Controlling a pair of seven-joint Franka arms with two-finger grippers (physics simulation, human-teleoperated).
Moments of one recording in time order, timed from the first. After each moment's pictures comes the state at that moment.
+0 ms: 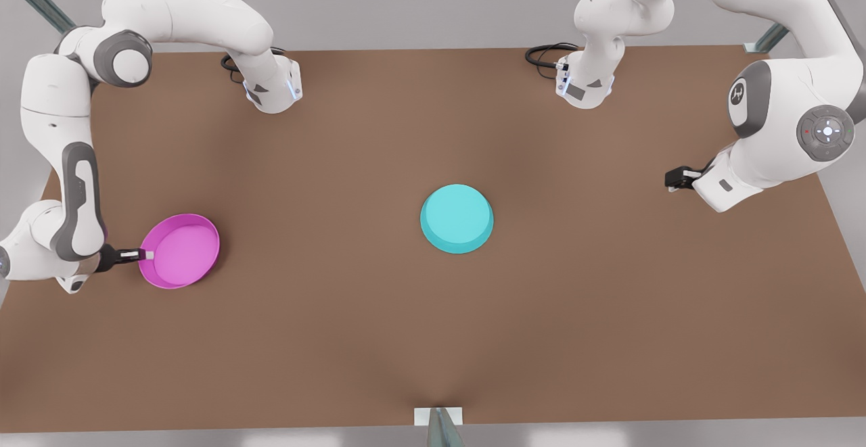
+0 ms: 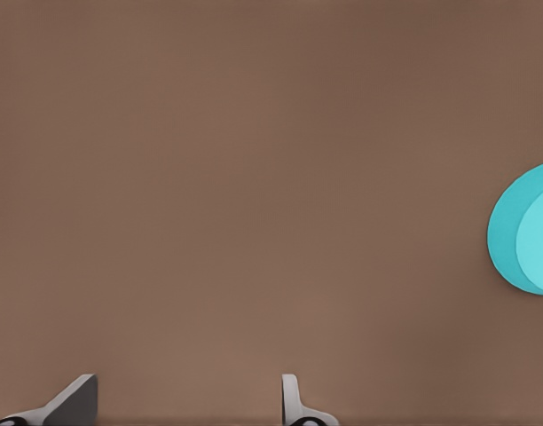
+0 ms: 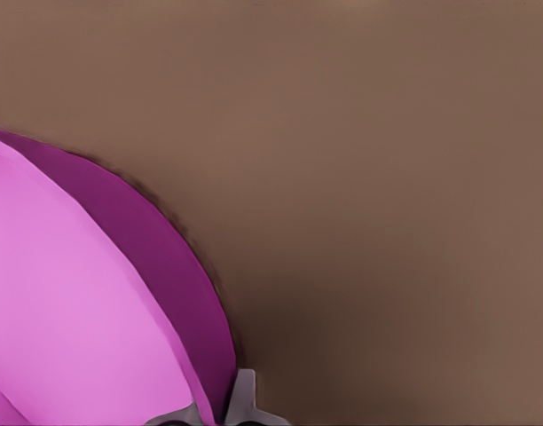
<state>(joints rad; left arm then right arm) 0.00 0.17 -0.03 -1.48 0.09 1.44 0.12 -0.74 0.91 0.32 -1.35 -0.10 1.81 -0.53</state>
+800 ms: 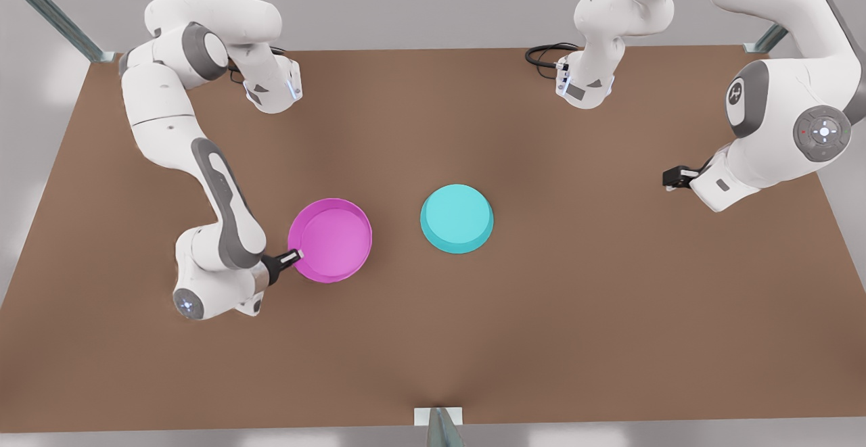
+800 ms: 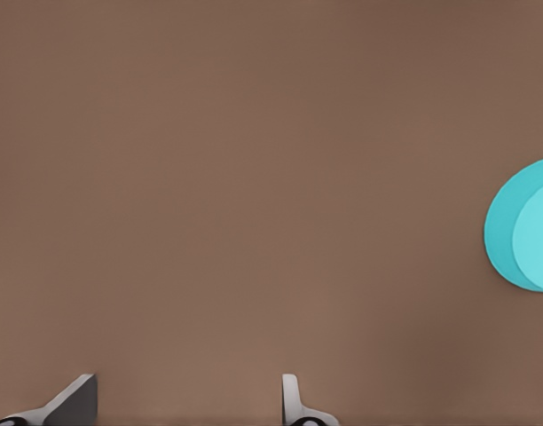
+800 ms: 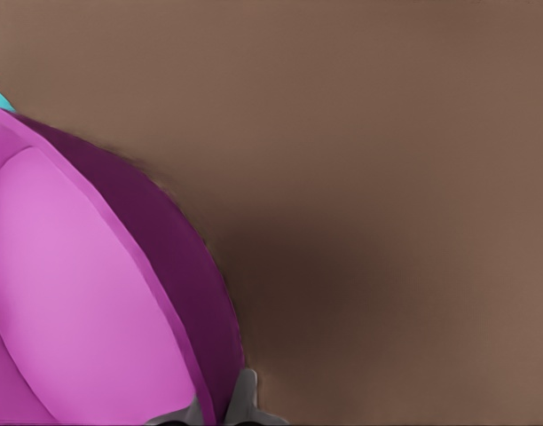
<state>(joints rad) 0.00 0.17 -0.04 -1.48 0.09 1.44 0.12 -0.08 0.83 0.36 -1.30 0.19 1.62 -0.27</state>
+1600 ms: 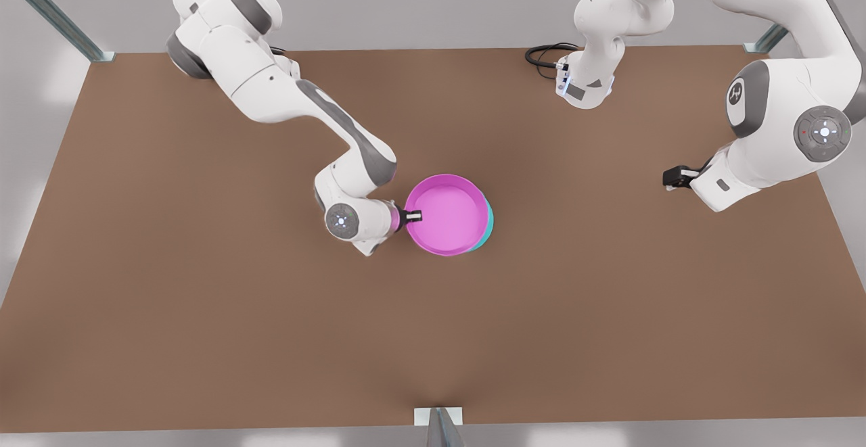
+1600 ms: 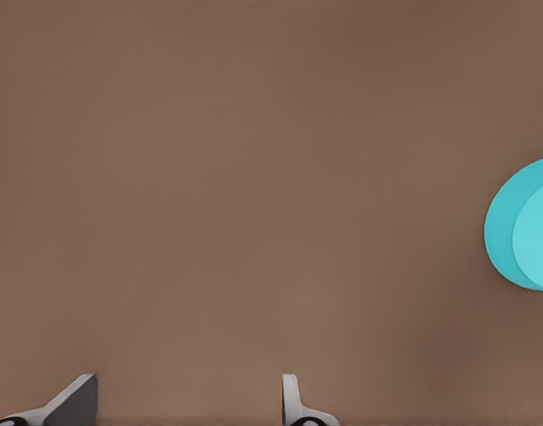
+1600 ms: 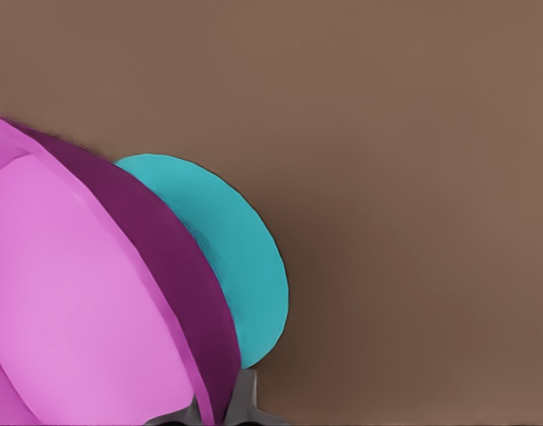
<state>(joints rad) 0.00 0.17 -0.04 -1.48 0.09 1.43 0.12 0.26 0.69 0.44 -1.55 0.27 2.08 0.46</state>
